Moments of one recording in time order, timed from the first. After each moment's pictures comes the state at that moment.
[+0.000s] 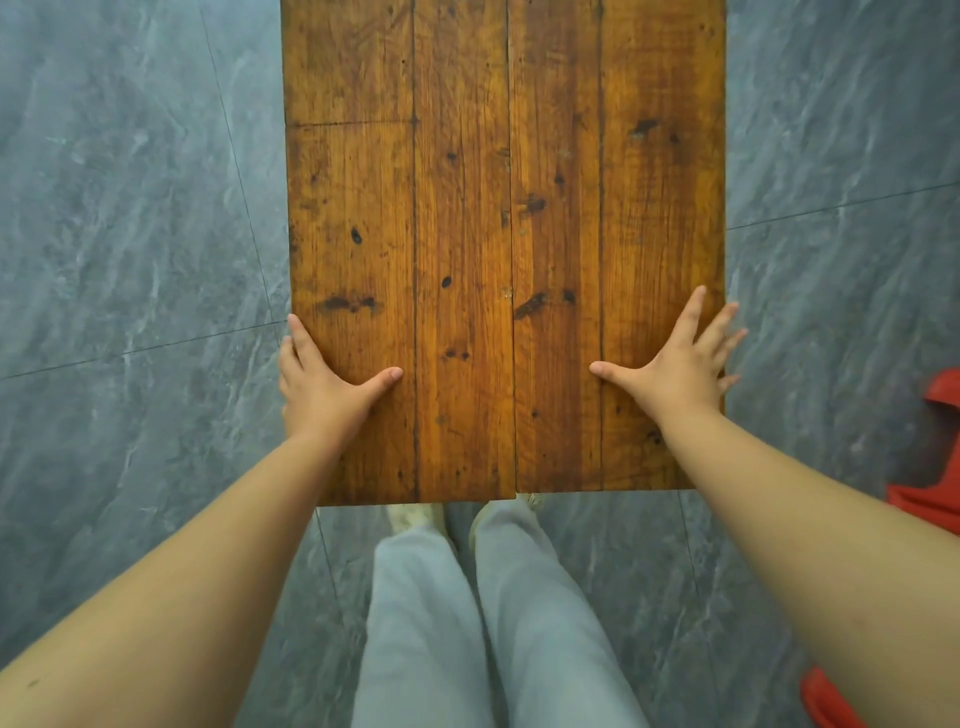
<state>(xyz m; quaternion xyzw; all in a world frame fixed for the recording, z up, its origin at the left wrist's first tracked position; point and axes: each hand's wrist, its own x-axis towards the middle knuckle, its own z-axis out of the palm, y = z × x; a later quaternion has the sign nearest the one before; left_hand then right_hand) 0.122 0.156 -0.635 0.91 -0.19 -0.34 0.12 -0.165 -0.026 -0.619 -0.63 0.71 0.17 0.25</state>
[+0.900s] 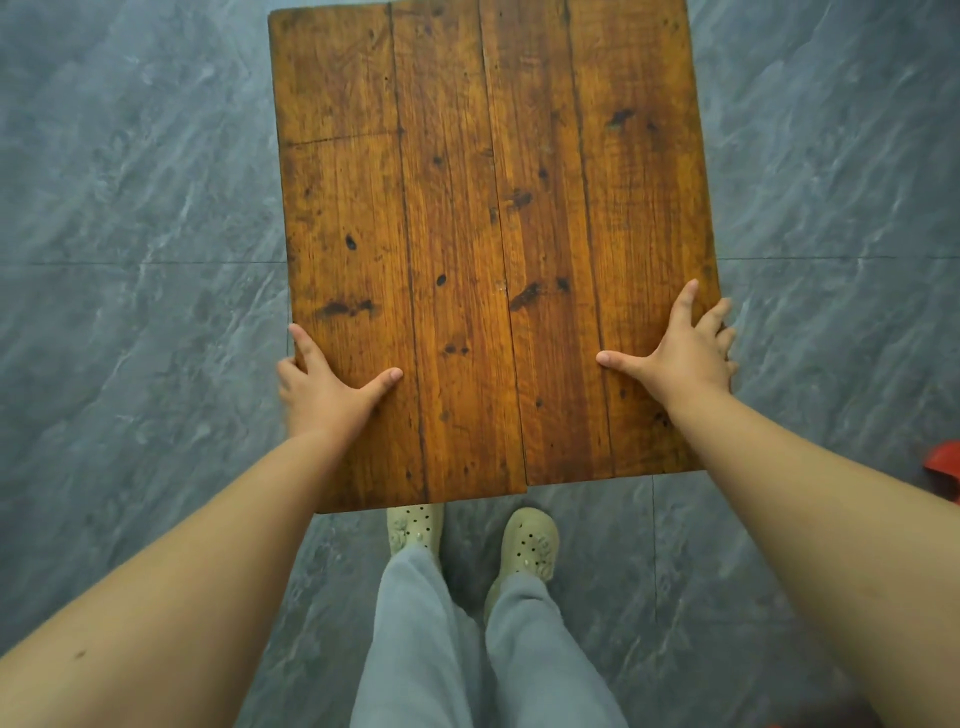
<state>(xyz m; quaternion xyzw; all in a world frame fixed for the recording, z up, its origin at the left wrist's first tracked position) 0.028 0.233 -0.638 0.94 -0.09 -0.32 0.12 -0.213 -0.017 -0.621 -0.72 0.62 0.21 0.21</state>
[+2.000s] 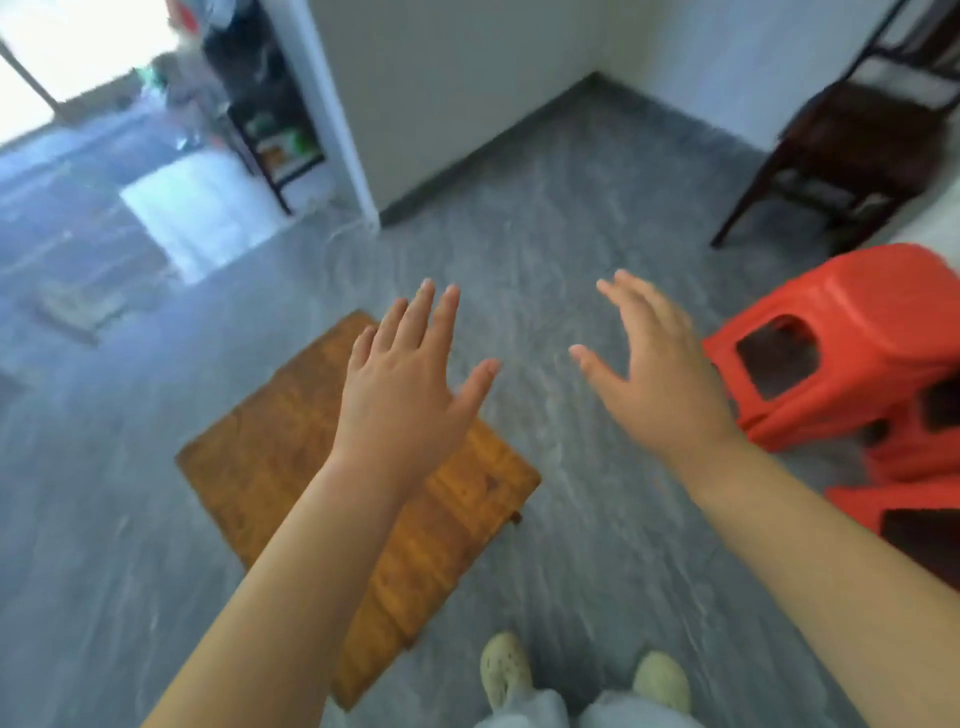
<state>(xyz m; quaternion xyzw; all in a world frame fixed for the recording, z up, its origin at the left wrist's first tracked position) -0.133 0.086 -0.209 0.63 -0.76 -0.07 0.13 -0.354 0.080 -0.225 -0.71 0.64 -0.27 0.10</state>
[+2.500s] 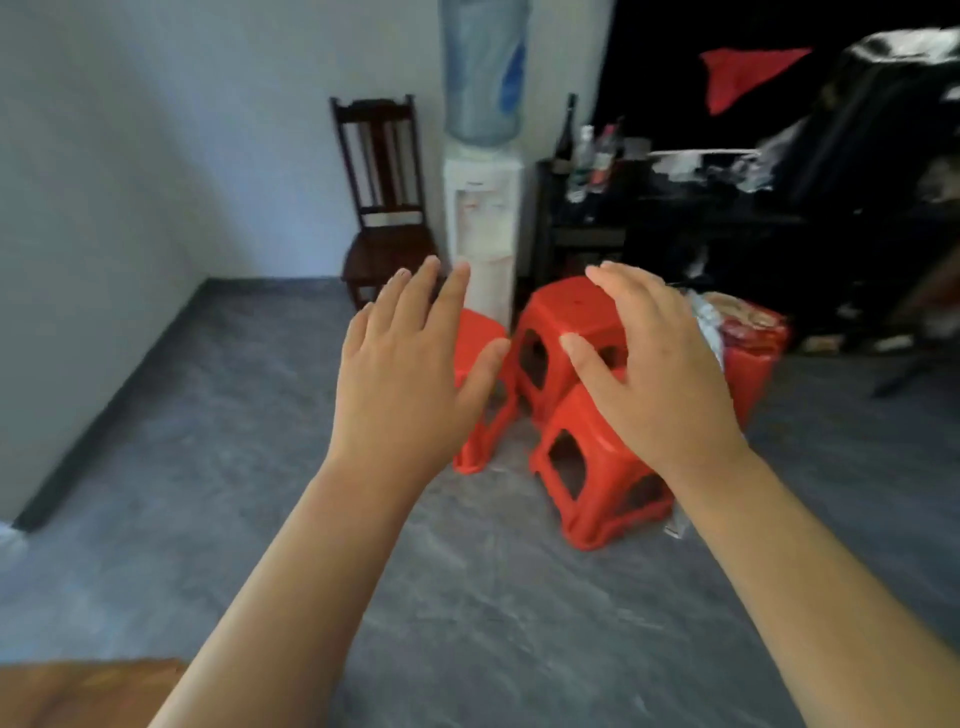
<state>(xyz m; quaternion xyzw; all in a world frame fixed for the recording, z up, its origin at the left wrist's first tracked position) -0.535 0.253 0.027 0.25 -0.93 -0.04 0.26 -0.673 0.393 0.012 -0.45 0.81 -0.34 -0.16</state>
